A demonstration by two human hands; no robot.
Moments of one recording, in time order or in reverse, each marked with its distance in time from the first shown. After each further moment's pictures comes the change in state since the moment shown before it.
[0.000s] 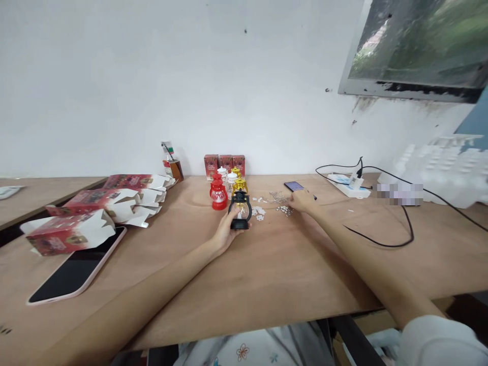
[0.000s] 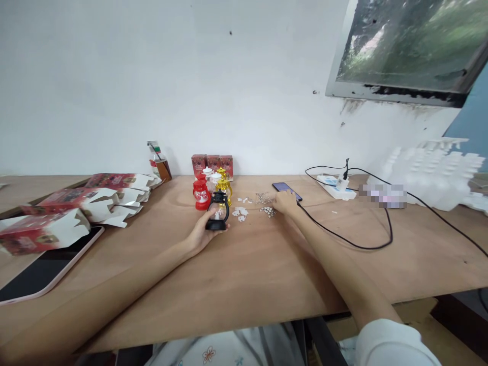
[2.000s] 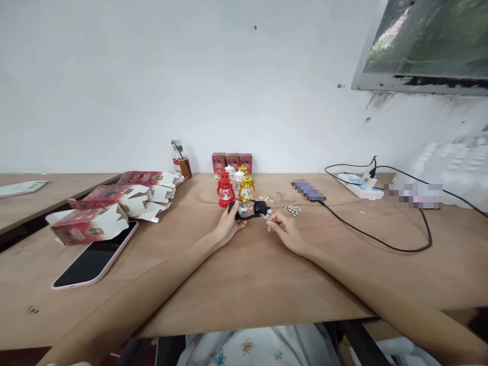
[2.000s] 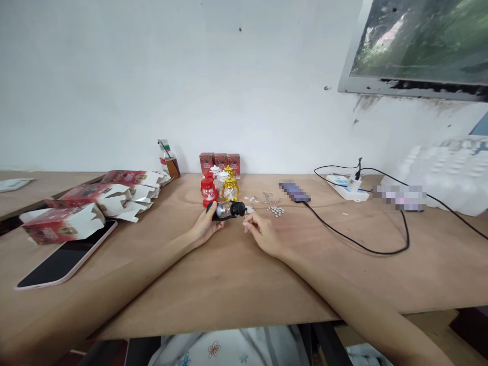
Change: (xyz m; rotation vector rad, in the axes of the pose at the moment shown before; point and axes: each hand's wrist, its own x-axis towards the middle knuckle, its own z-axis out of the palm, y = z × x) left_hand 0.011 0.005 -0.011 0.026 -0.011 0.059; right_hand -0.111 -0.064 0.022 0.812 -0.132 -0.461
